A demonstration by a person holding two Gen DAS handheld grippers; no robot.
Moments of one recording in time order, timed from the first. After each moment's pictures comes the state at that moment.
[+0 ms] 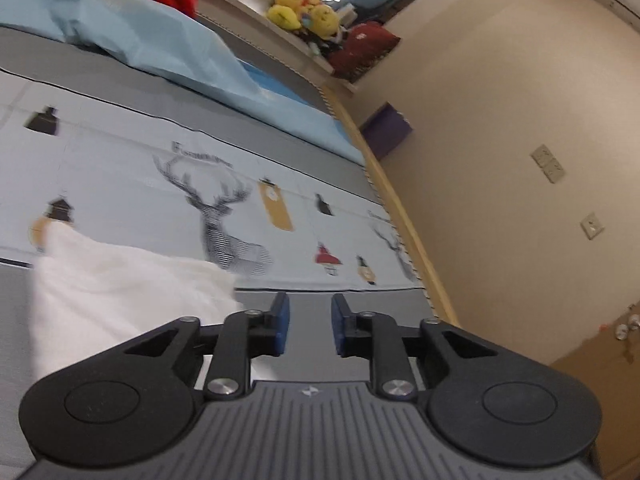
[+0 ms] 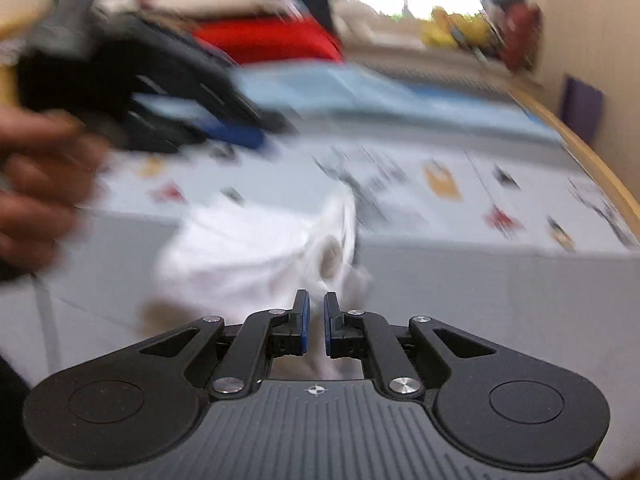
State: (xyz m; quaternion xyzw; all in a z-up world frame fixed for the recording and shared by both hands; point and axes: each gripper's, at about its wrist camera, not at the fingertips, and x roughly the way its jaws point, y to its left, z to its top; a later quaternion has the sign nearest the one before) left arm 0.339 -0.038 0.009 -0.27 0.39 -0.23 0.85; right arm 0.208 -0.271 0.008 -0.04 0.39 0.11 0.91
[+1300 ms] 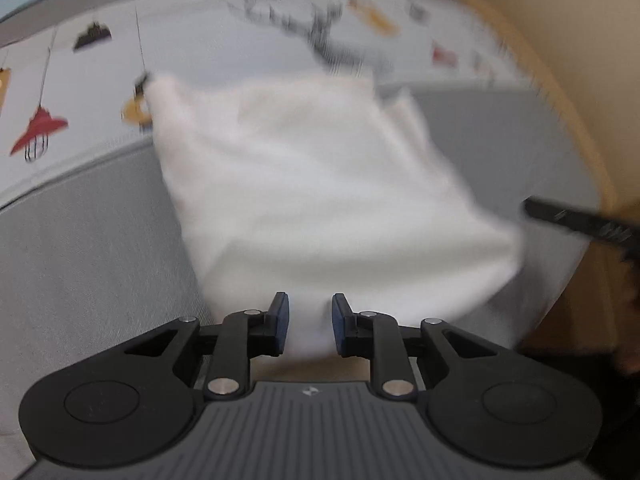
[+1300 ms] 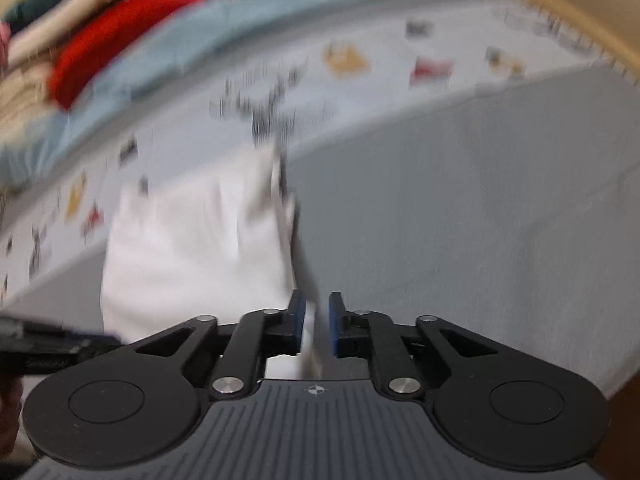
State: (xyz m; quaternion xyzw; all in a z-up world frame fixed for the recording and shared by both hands) left arm 0.317 -0.004 -0.071 -0.04 0.57 -0.21 0.80; right arm 0.253 -0.323 -0.030 0.15 0.45 0.02 0.88
